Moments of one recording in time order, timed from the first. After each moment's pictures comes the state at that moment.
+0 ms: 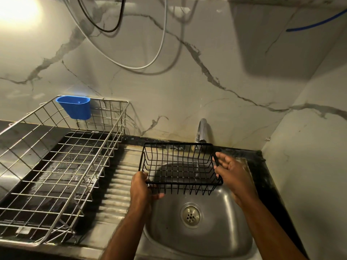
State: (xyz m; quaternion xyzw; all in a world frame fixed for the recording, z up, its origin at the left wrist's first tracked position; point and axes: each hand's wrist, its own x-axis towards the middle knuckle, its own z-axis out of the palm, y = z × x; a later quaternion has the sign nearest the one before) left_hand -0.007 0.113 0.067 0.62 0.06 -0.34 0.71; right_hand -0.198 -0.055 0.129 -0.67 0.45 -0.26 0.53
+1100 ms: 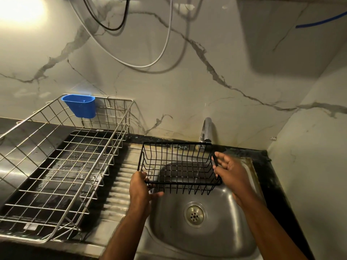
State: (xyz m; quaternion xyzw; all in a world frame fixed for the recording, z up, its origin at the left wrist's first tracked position) left_hand 0.009 0.122 0.054 0.61 0.09 -0.32 0.72; right_hand -0.186 -0.052 0.123 -0.68 0.44 -0.25 0.52
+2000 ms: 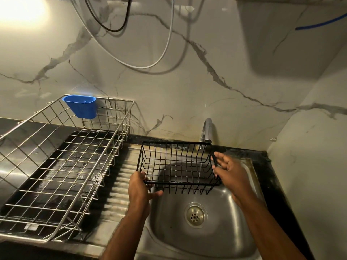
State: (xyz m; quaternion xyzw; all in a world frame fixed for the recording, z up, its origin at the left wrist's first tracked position) left_hand 0.009 0.125 0.060 0.61 0.09 -0.30 0.73; right_hand -0.186 -0.052 0.117 -0.70 0.43 -0.26 0.52
